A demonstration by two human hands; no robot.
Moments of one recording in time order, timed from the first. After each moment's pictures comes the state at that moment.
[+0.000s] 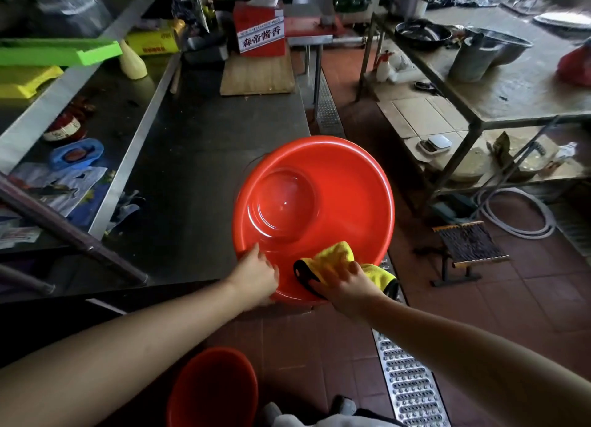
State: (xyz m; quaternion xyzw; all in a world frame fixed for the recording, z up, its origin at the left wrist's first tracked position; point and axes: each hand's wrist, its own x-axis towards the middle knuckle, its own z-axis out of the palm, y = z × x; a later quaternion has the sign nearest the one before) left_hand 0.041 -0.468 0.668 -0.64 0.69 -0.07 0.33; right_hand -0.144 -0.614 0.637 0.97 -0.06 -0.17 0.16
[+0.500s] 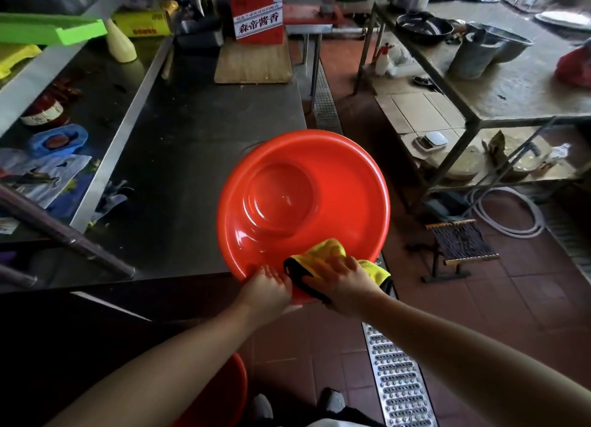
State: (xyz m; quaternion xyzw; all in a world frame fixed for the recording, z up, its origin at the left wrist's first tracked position) left_hand 0.003 -0.476 0.622 -0.71 0.65 -0.06 0.27; right_hand -0.142 -0.631 0.631 0.98 -0.06 -0.18 0.05
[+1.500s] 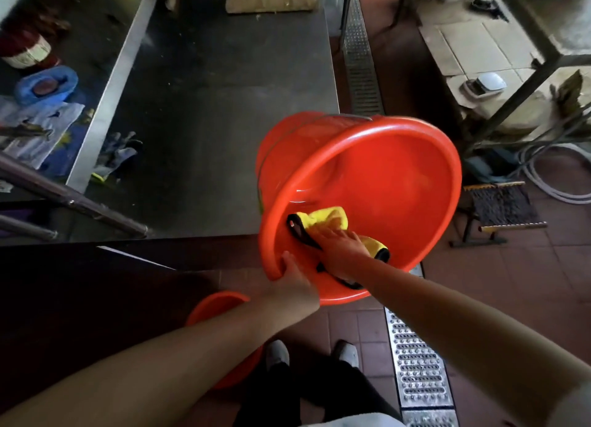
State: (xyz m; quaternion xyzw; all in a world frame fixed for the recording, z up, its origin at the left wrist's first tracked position) left_hand -0.044 -0.479 0.639 -0.56 0.69 -0.02 0.45; right_hand -0.085 -0.643 0.529 0.95 -0.19 -0.21 -0.15
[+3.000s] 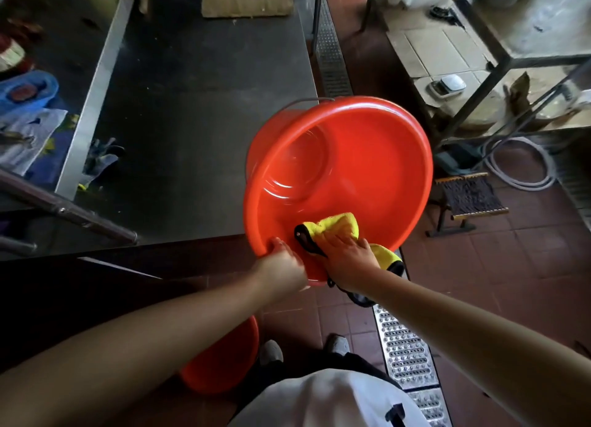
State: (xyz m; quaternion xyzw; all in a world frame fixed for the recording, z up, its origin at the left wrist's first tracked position) left_hand -0.004 -0.474 0.623 -0.58 0.73 -0.01 0.36; right_hand -0.126 -0.605 0.581 0.93 -0.26 -0.22 -0.13
